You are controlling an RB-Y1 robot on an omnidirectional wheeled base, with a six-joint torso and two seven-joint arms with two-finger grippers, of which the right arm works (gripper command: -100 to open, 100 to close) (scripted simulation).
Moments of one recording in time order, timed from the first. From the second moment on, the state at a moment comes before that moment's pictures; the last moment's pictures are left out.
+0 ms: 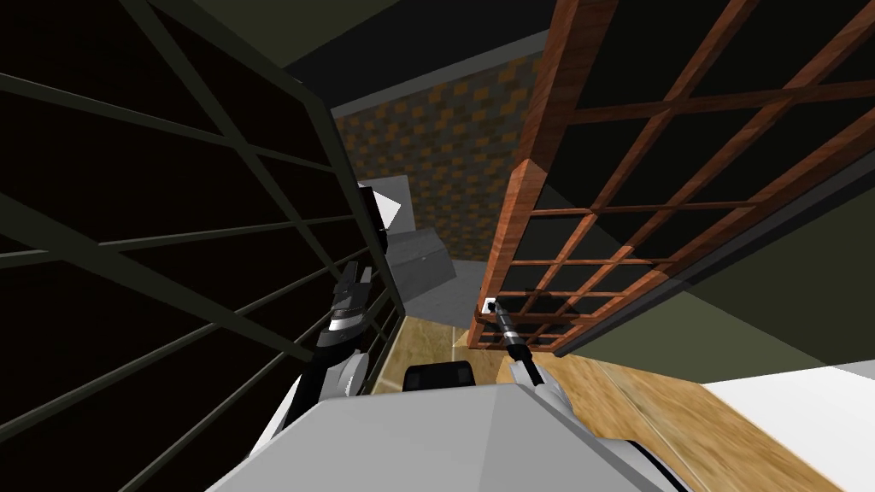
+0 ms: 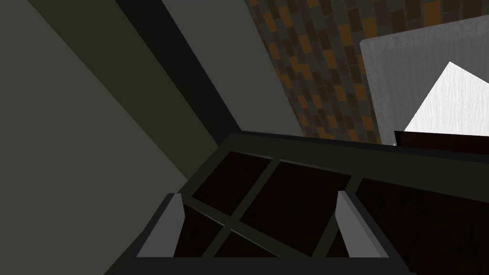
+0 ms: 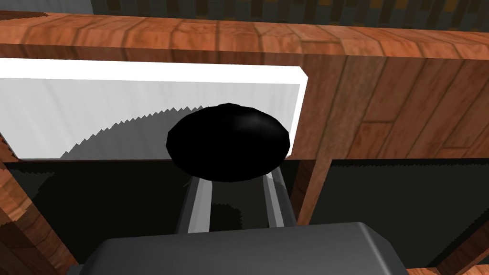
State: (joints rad) arm -0.02 -0.28 -0.08 -0.61 -0.07 -0.95 -0.12
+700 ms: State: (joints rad) arm -0.01 -0.29 -0.04 -0.62 -0.14 -0.93 -0.28
